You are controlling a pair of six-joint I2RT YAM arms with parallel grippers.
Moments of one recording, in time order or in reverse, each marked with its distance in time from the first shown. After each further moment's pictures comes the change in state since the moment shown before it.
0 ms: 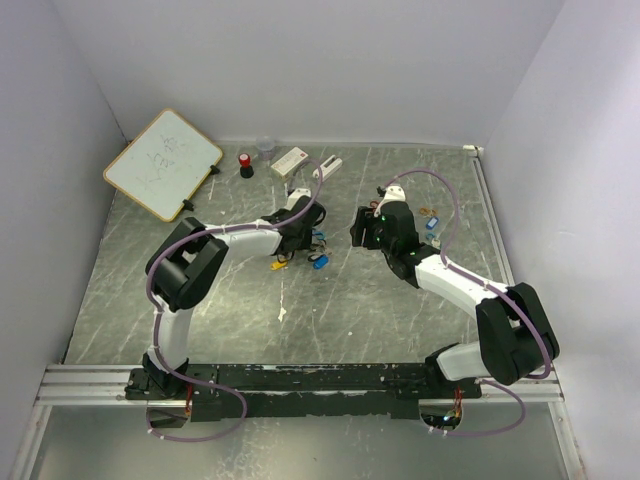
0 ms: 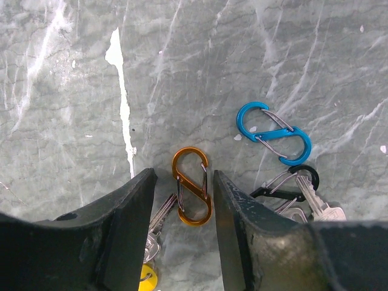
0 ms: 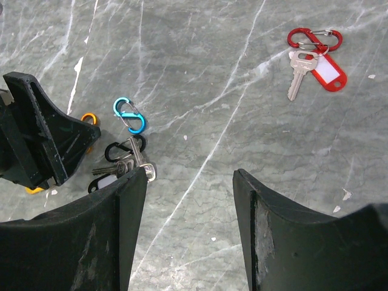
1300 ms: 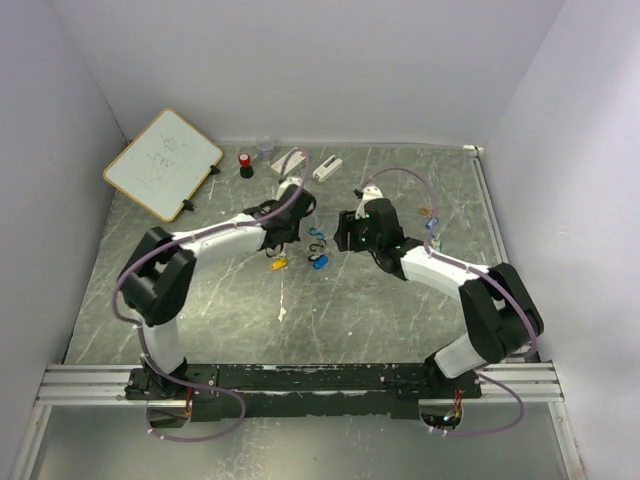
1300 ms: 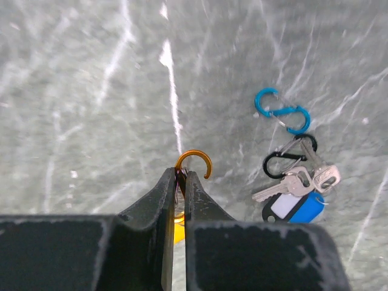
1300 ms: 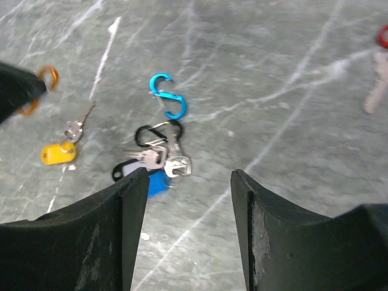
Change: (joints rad) left arm 0.010 -0.150 -0.010 -0.146 -0.023 0.060; right arm 0.048 0.109 0.056 -0.003 -0.102 -0.048
